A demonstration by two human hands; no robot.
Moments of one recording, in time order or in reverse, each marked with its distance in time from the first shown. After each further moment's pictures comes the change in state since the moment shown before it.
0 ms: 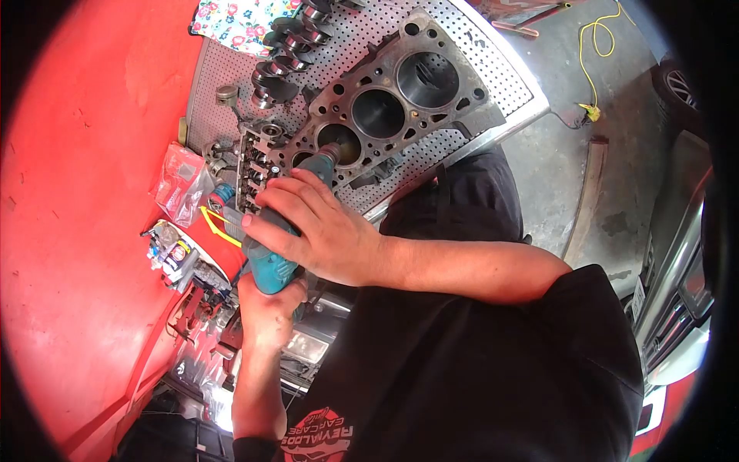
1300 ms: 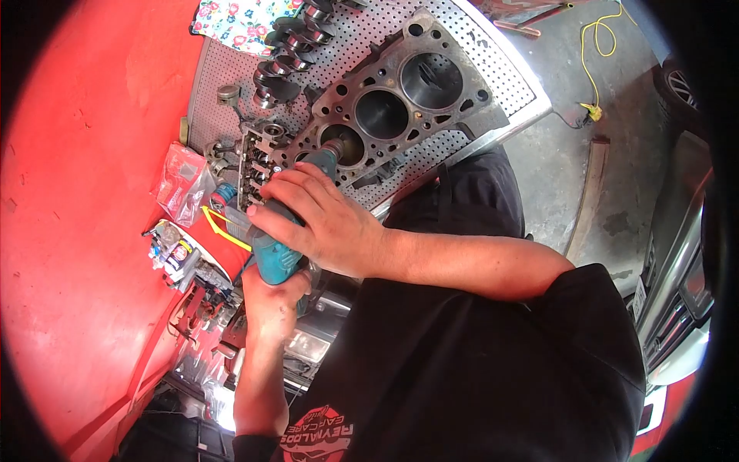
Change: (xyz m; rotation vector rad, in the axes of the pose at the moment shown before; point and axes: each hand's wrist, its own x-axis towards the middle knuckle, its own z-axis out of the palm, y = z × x) left_hand 0.008 0.004 0.002 0.048 0.015 -0.039; right_hand 0.000 0.010 0.001 -0.014 -0.040 0.012
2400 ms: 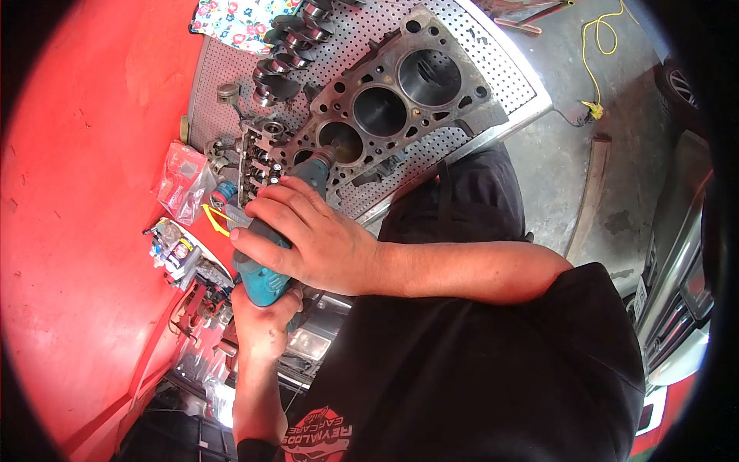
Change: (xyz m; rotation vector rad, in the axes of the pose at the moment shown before) left_hand -0.026 0.012 -0.008 -0.084 0.019 0.018; right_hand 0.004 -0.022 0.000 -0.009 0.029 -0.039
